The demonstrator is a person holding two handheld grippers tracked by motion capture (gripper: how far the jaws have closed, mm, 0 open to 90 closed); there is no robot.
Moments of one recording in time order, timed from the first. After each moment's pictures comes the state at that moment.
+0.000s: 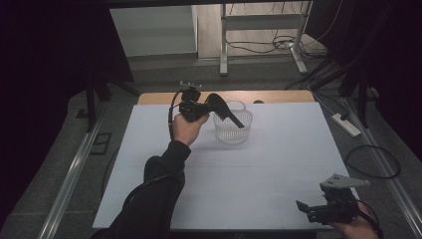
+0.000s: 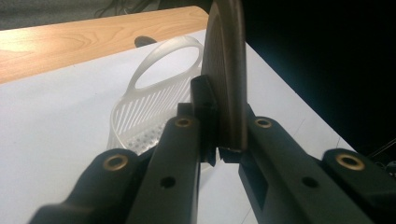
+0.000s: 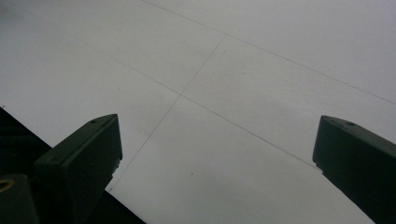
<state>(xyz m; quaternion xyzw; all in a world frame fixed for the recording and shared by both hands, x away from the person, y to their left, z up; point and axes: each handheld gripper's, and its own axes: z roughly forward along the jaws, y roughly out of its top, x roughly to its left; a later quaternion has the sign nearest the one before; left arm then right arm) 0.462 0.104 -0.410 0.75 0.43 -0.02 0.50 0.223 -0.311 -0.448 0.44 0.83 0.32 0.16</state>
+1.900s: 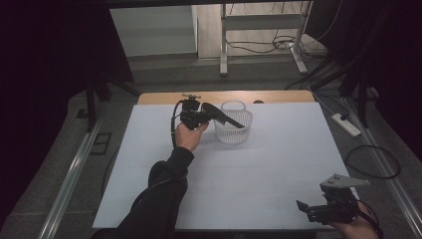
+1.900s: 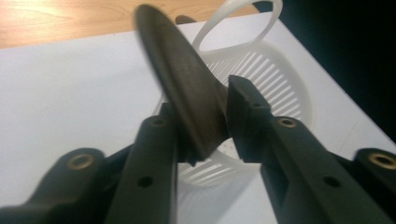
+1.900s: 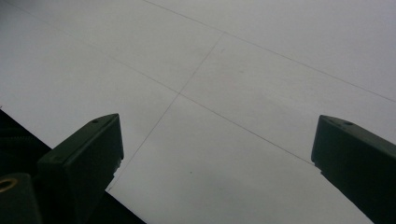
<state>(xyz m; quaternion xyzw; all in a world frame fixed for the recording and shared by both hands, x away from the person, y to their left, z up) 0.472 0.107 -0.461 0.74 0.47 0.02 0.47 0.224 -0.312 -0.448 0.44 0.82 0.32 0.16</state>
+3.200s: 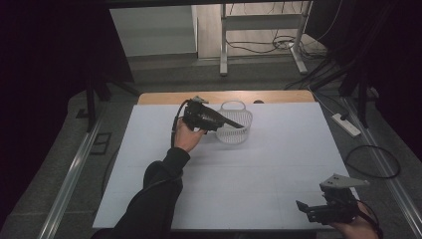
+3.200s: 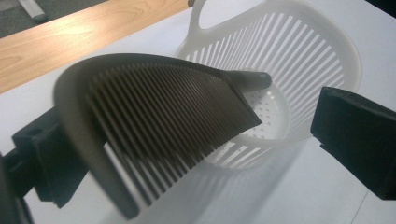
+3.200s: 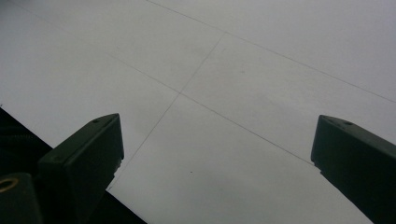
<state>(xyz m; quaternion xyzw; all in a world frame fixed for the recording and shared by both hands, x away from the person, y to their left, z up) 0.467 0.097 -0.459 0.81 0.41 0.11 0.41 0.223 -0.311 -0.448 0.44 0.83 0.32 0.16</state>
